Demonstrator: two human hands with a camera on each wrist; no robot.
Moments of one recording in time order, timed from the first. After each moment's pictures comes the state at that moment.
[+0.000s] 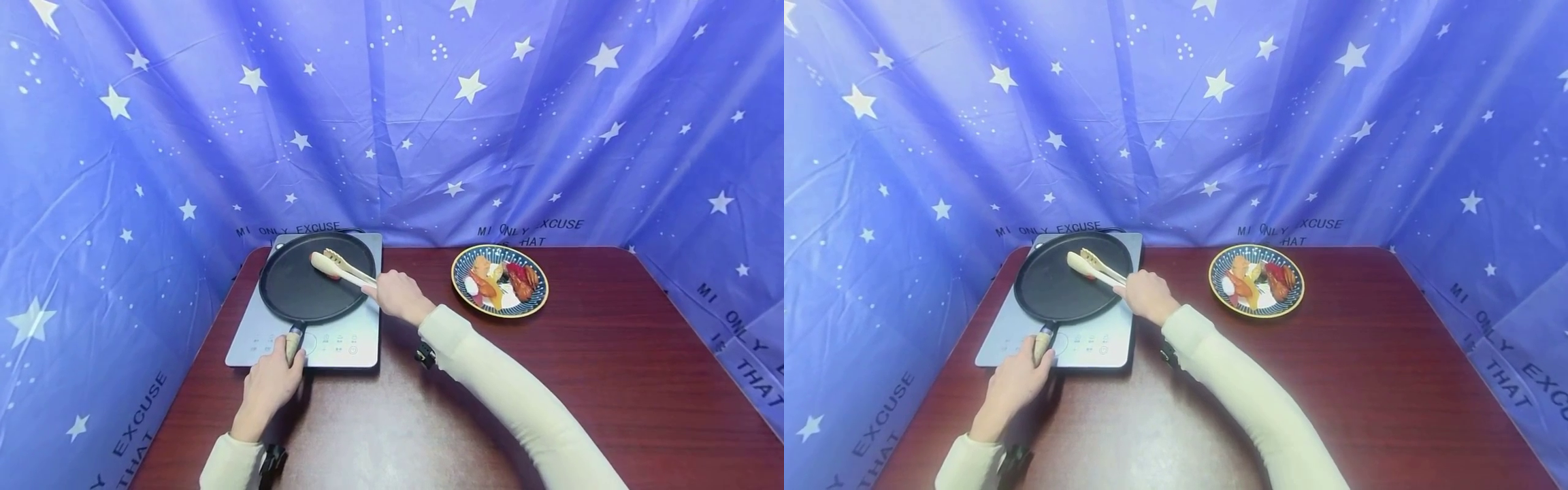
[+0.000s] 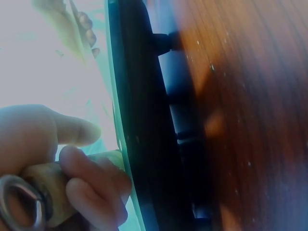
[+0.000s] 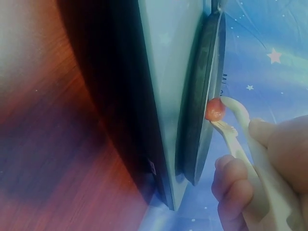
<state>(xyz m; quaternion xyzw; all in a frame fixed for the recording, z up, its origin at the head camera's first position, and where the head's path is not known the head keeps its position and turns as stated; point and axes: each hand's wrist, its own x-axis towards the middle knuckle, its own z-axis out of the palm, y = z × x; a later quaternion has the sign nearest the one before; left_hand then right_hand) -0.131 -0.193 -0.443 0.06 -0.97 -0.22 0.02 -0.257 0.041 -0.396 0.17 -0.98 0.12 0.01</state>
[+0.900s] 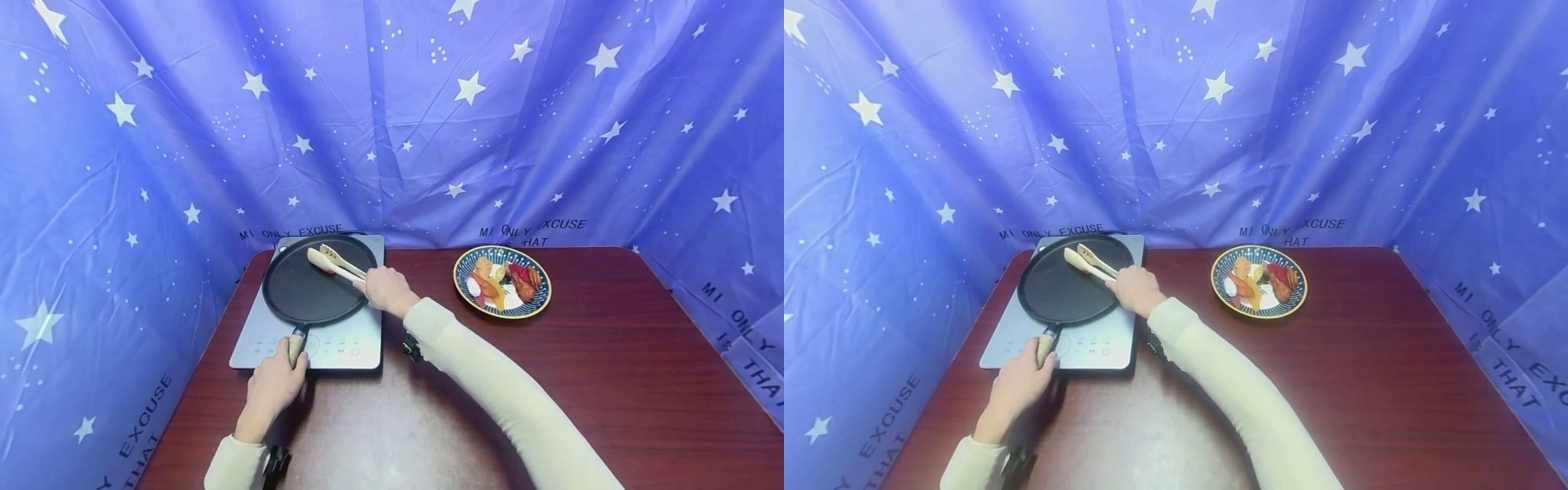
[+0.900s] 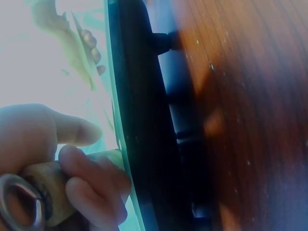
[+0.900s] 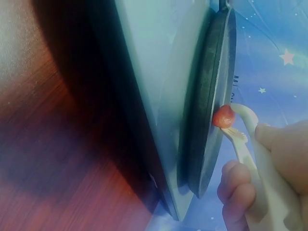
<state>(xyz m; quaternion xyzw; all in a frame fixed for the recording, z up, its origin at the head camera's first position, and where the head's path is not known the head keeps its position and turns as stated) -0.132 -0.193 -0.444 0.06 -0.97 -0.22 0.02 -0.274 0.018 -0.395 0.16 -0.98 0.11 -0.02</state>
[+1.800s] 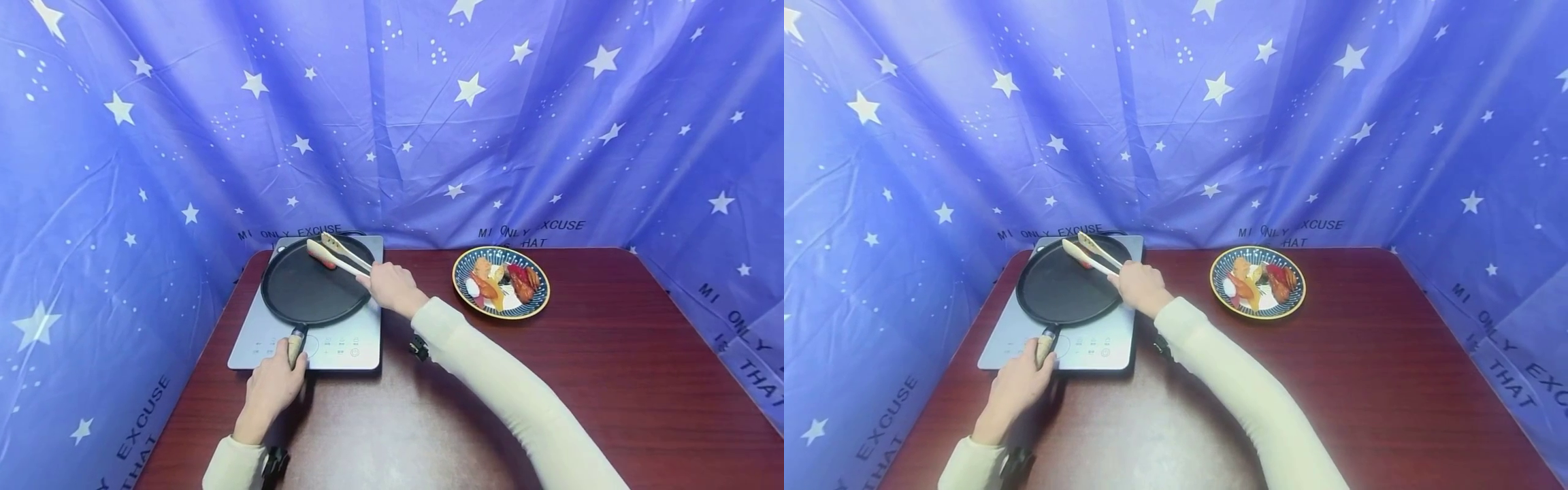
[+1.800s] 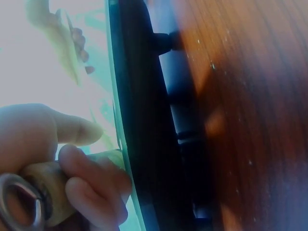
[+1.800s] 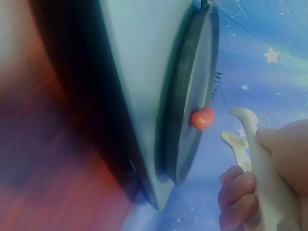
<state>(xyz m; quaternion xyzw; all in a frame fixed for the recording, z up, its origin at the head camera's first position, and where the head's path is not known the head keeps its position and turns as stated) -0.132 -0.193 -0.445 0.06 -0.98 -0.21 0.02 -0.264 0.029 -0.380 0.14 -0.98 0.13 0.02</state>
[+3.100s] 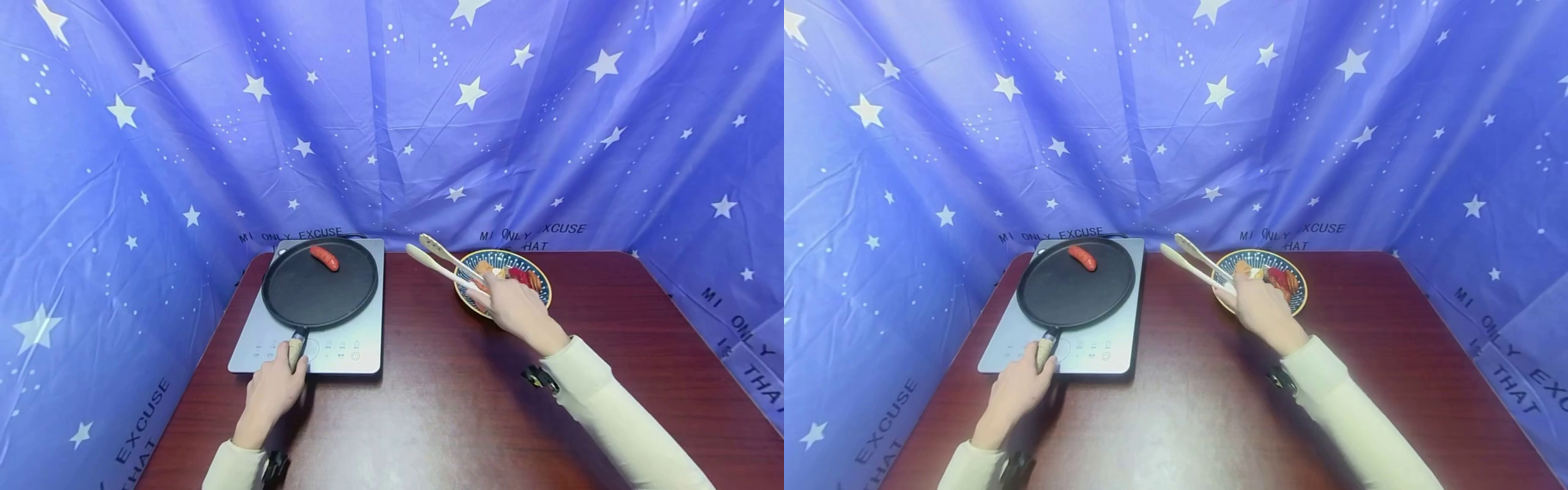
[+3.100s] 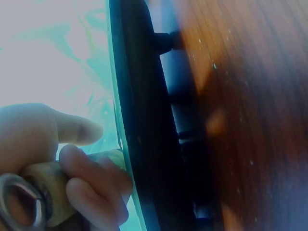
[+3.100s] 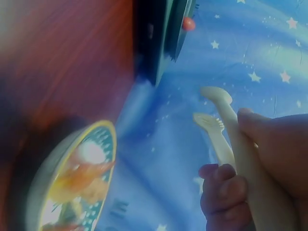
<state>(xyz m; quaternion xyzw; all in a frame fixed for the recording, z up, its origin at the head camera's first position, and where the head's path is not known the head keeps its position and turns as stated) -0.131 -0.192 -0.444 0.06 -0.97 -0.22 0.02 -0.206 0.212 -0.375 0.13 -0.98 0.11 0.11</state>
